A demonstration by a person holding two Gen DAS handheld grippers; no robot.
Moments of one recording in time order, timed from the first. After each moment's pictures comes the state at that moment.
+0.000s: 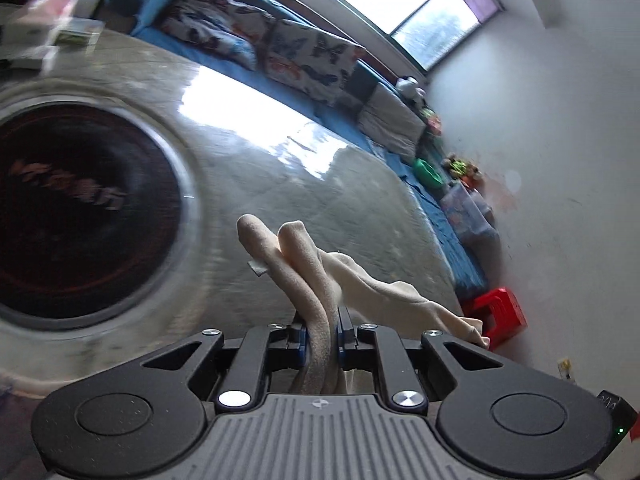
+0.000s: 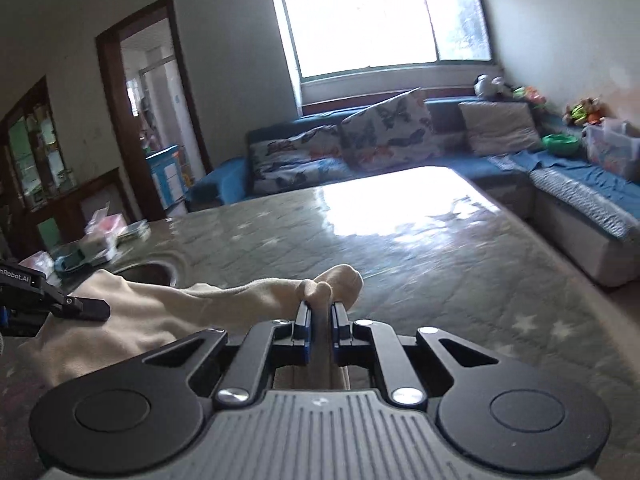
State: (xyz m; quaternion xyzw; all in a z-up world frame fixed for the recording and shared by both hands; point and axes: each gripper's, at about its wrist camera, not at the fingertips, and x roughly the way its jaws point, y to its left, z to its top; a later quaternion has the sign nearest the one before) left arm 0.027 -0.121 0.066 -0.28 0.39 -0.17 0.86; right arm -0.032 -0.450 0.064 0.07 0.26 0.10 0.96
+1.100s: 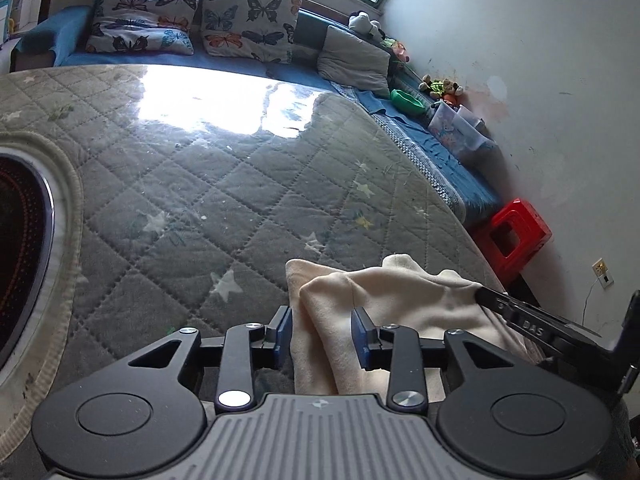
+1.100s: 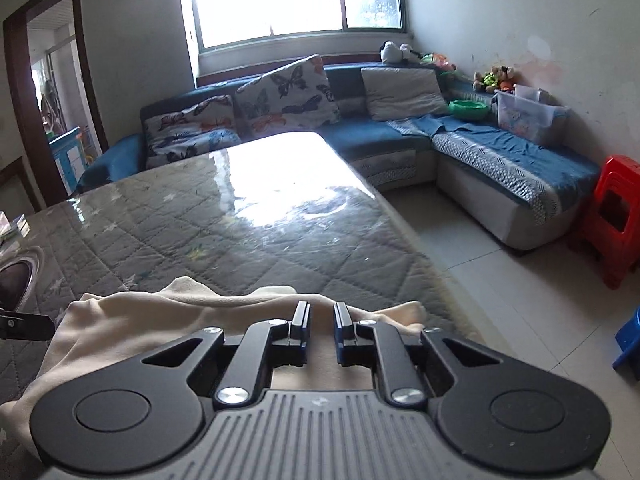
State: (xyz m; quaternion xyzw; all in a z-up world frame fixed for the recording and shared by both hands) left arm 0.071 -0.227 0.039 -0.13 0.42 -0.21 0.87; right arm 0.035 -0.527 0.020 0.07 0.33 -0.03 0.94
